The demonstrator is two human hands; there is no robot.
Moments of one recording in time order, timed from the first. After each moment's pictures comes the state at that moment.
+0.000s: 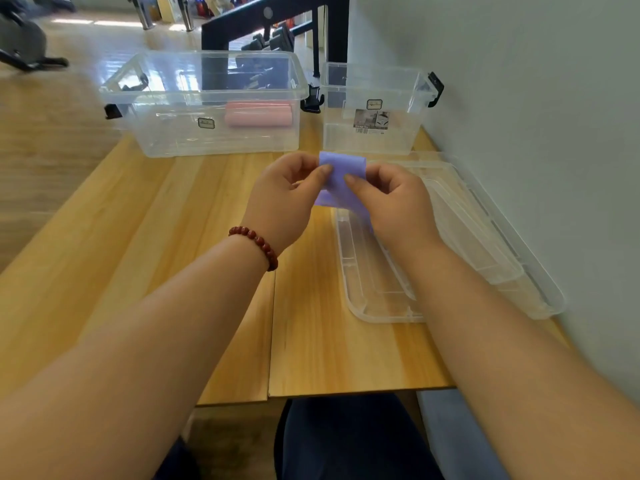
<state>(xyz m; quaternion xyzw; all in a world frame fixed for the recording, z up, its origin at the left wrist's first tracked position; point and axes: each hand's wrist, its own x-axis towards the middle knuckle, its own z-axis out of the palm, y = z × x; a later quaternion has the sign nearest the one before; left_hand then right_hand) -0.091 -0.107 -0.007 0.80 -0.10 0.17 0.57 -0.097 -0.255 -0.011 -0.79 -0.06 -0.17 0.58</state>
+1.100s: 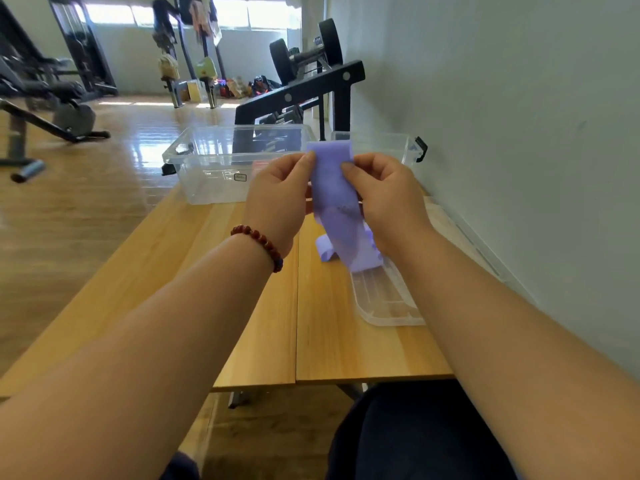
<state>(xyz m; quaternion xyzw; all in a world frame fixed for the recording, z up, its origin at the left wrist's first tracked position) -0.157 -0.092 0.064 0.66 -0.08 0.17 0.73 -0.146 -0.220 0.062 -0.74 -0.10 -0.20 0.64</state>
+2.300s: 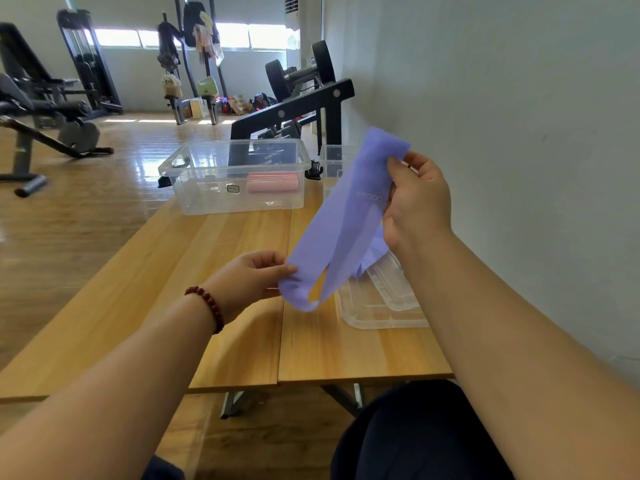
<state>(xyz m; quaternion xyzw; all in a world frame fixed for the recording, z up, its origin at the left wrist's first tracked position) -0.173 -0.050 -0.006 0.76 -0.06 -0.10 0.64 -0.141 -0.260 0.069 -0.55 0.02 -0.25 0.80</state>
